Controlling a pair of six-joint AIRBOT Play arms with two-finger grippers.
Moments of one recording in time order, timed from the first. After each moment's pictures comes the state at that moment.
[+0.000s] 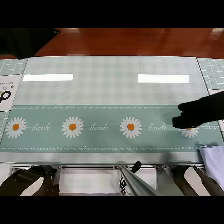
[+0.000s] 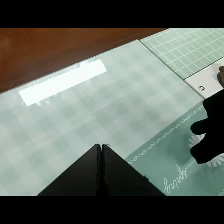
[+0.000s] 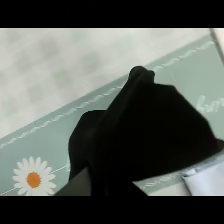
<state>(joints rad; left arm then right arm) -0.27 -0.90 1.52 0.99 -1.10 -1.30 -0.62 -0.90 1.64 -1.27 1.83 1.65</state>
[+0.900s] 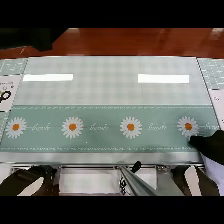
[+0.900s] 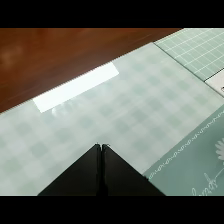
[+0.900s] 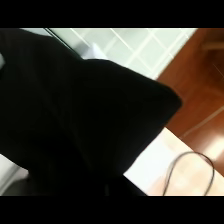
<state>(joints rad) -0.26 -1.00 1.52 1.00 -1.00 -1.20 -0.77 -0.70 1.20 -1.96 1.85 1.55</state>
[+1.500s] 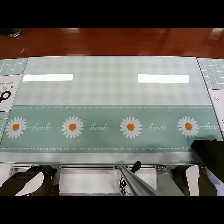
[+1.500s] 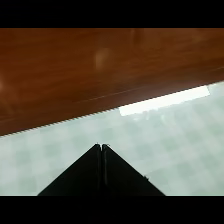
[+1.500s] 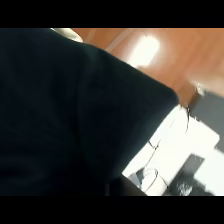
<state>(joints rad) 0.07 -1.02 1.52 1.08 -0.95 -1.16 -1.06 -0.69 0.89 -2.27 1.78 1.40</state>
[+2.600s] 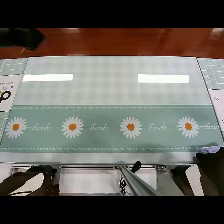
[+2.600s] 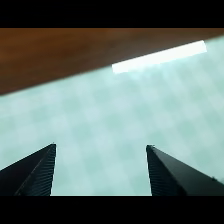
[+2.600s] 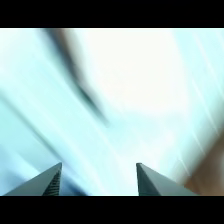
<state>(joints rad) -0.01 -1.17 1.51 1.11 -1.04 -1.11 -0.95 -0.78 0.89 -1.71 1.06 1.18</state>
